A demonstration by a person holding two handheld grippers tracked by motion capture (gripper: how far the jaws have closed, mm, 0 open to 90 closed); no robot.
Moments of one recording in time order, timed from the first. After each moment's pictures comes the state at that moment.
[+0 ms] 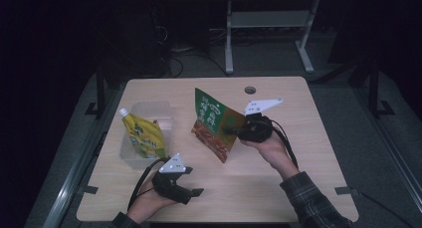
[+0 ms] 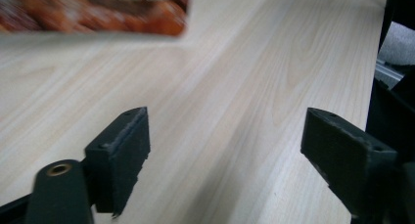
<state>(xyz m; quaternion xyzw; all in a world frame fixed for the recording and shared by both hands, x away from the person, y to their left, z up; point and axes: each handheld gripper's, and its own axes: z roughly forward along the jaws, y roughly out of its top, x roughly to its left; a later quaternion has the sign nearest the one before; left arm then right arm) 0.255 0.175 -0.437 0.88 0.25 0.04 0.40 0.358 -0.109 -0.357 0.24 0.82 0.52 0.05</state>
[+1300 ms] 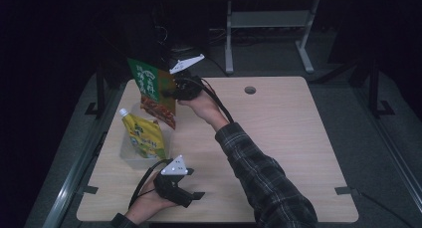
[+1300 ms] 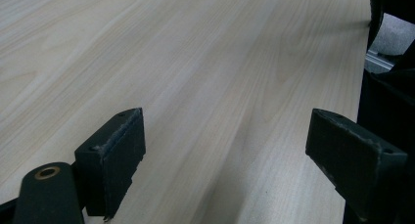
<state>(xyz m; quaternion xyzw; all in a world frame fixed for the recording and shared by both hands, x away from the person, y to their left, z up) 0.254 0.171 -0.437 0.89 0.23 0.03 0.40 0.459 0.061 -0.308 0.19 0.83 0.52 0.06</state>
